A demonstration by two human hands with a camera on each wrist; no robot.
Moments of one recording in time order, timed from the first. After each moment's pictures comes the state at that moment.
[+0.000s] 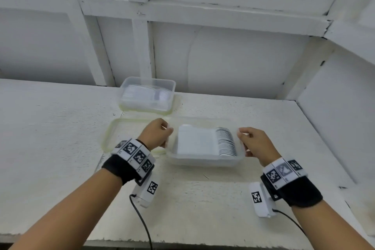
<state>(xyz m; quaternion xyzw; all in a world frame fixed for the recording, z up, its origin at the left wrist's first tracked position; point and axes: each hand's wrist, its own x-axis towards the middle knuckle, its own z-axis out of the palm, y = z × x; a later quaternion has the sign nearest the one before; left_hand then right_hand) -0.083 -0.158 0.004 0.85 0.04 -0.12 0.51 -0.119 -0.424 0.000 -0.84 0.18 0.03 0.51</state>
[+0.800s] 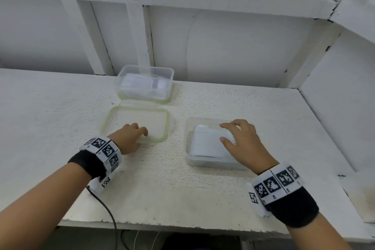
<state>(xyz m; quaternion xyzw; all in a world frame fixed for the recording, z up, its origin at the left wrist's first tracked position) -0.087 -0.084 -0.038 0.97 -0.15 -0.21 0.00 -0.158 -0.400 0.004 -0.98 -0.04 0.02 0.21</state>
